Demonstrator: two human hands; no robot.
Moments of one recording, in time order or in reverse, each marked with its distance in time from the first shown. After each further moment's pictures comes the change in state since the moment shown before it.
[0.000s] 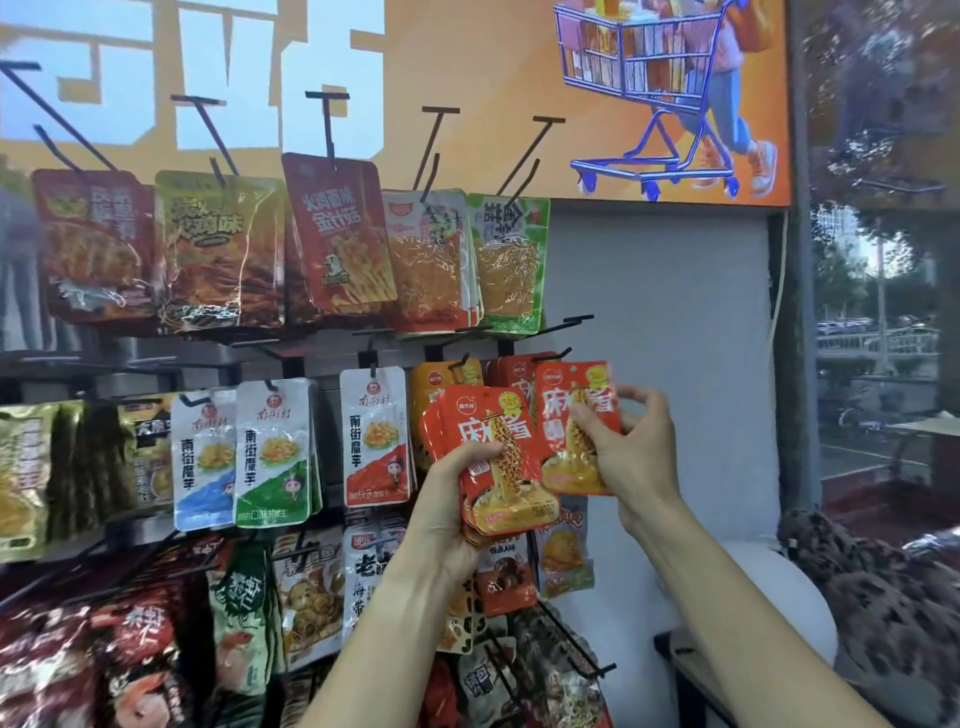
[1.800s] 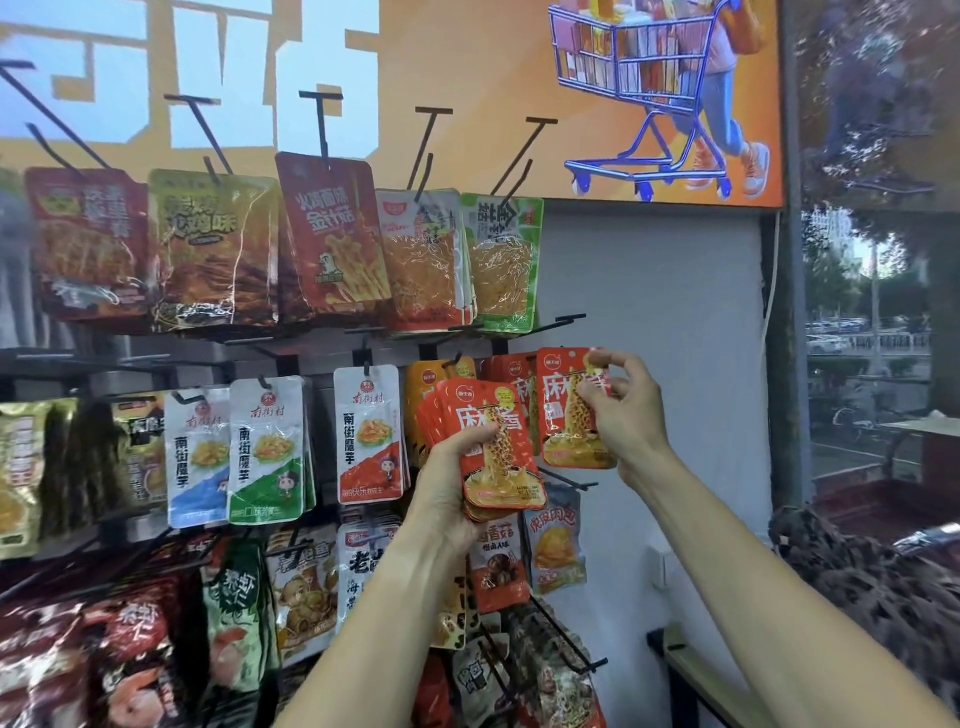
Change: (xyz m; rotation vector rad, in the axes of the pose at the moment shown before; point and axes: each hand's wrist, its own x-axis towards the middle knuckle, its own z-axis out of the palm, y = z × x) left_hand 0.021 0.001 0.004 0.070 0.080 0.013; right_hand 0.036 -0.015 -0.003 -0.091 -0.048 -0.053
